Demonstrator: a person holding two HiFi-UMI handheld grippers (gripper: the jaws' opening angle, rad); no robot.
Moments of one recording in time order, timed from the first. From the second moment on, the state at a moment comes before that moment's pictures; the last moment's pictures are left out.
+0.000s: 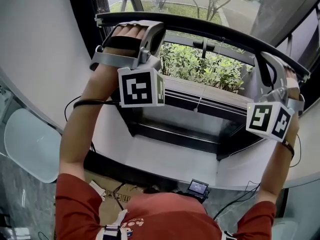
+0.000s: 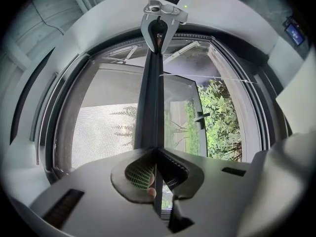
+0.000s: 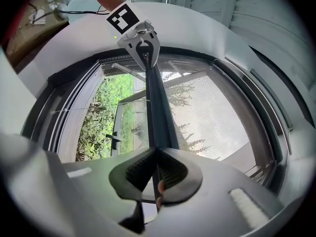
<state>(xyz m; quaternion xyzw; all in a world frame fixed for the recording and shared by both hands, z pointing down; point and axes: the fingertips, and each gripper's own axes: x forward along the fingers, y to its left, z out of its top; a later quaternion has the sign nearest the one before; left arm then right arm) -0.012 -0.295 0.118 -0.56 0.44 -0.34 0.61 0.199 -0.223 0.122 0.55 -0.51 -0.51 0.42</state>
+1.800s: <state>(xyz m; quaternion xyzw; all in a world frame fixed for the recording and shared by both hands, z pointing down) -0.011 -0.295 0.258 -0.61 0.40 -0.37 0.57 0.199 -0.224 0.262 0.53 -0.57 -0.43 0.46</state>
